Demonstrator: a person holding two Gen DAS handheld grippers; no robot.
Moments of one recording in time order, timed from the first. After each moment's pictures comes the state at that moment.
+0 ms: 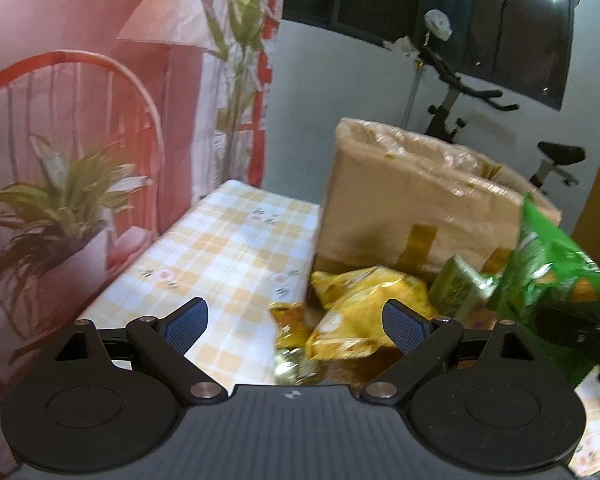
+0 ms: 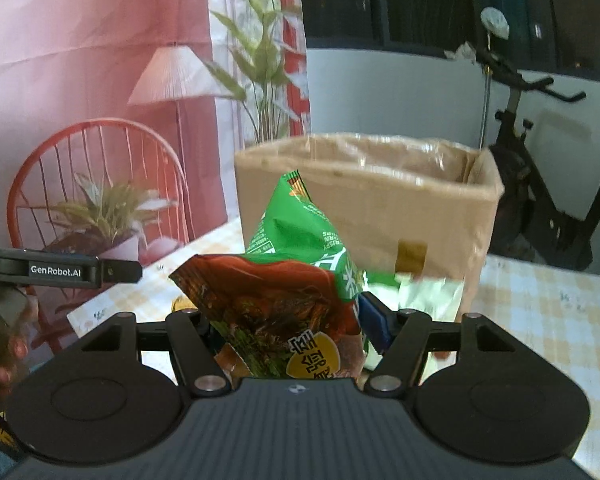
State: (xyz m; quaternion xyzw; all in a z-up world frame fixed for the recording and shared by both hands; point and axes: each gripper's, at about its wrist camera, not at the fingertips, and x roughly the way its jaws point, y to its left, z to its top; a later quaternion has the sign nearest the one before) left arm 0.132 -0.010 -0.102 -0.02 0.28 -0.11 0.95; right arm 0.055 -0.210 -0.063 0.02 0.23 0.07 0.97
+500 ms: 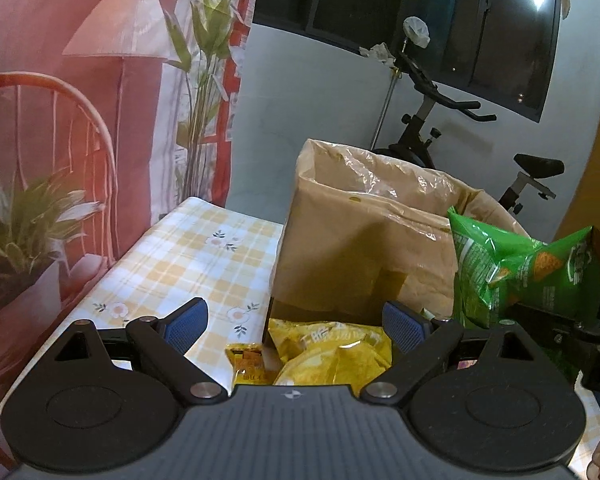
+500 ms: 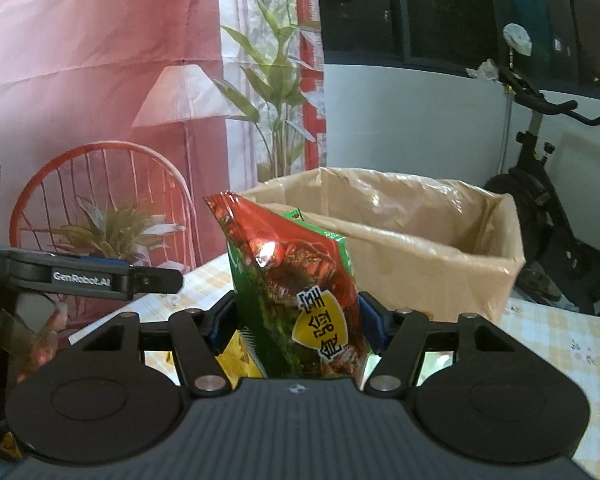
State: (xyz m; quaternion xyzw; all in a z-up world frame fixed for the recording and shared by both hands) left arm 0.177 -0.034 -0.091 -0.04 0.28 -0.15 0.95; right arm 0.098 -0.220 -0.035 0.01 0.22 0.11 0.97
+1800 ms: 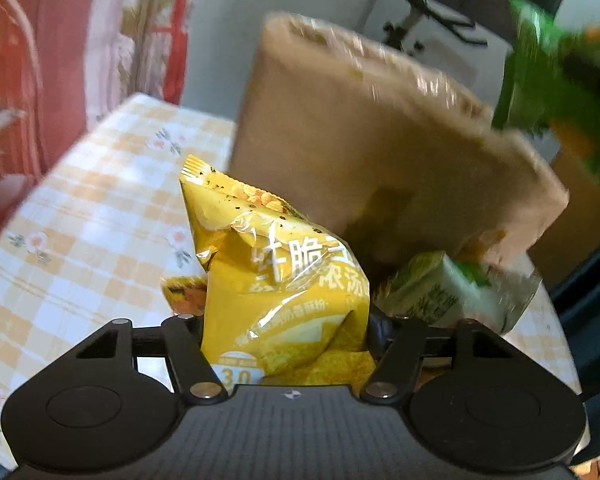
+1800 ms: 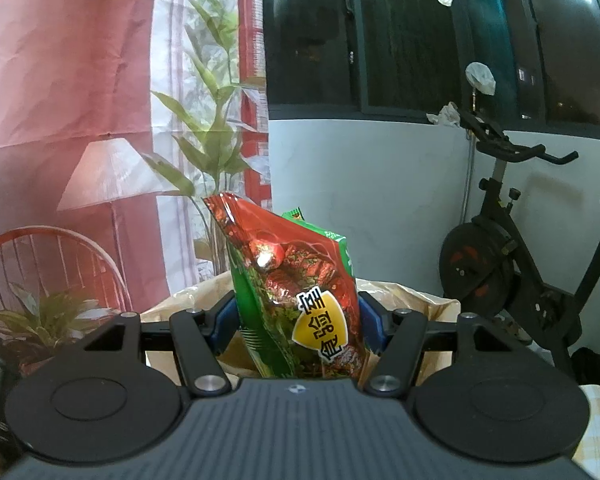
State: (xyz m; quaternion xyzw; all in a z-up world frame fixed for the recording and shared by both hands) left arm 0.245 -0.054 -0.150 -0.05 0.40 -0.21 0.89; right arm 0.178 -0.279 0.018 0.02 0.15 0.04 0.99
